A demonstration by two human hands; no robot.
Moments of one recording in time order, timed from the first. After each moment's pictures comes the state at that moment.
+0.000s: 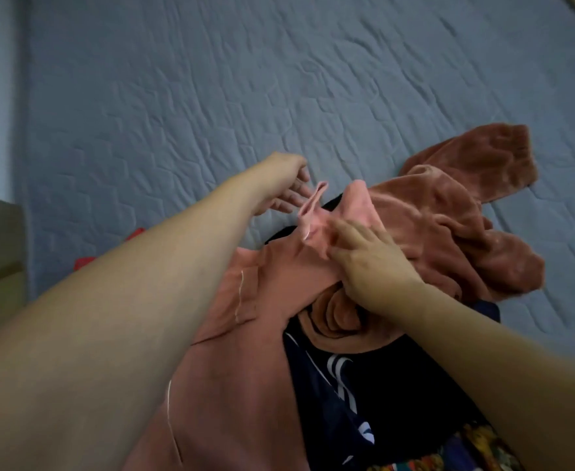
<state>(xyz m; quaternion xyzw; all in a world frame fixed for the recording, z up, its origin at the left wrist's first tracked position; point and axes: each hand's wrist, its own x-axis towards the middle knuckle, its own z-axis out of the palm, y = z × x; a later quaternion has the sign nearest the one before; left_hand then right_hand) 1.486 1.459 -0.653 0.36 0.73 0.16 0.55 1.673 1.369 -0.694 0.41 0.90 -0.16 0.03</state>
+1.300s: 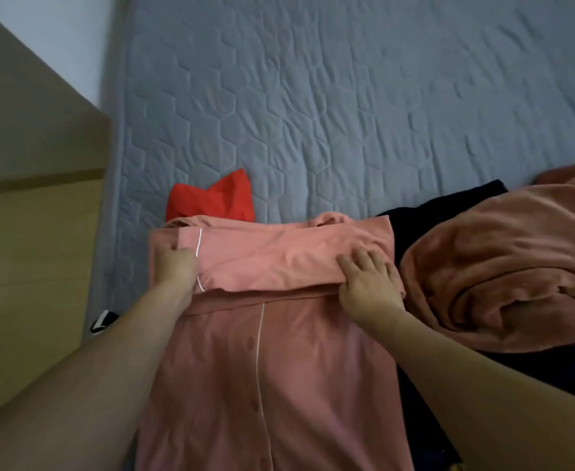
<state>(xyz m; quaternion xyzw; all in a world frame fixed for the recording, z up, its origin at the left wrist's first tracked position) 1.204 1.177 -0.750 0.06 0.91 0.35 0.22 1.486 1.265 -0.749 0.50 0.81 -0.25 0.17</state>
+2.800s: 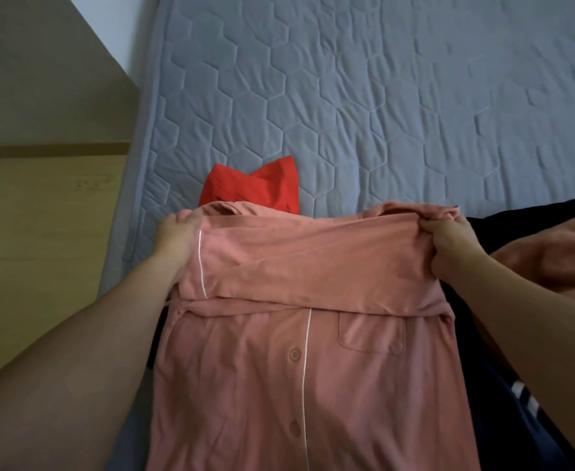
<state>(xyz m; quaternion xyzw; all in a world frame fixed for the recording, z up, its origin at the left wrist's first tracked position) 1.098 1.162 -0.799 0.06 0.86 0.42 0.29 1.442 1.358 -0.789 0.67 0.34 -0.59 -0.30</state>
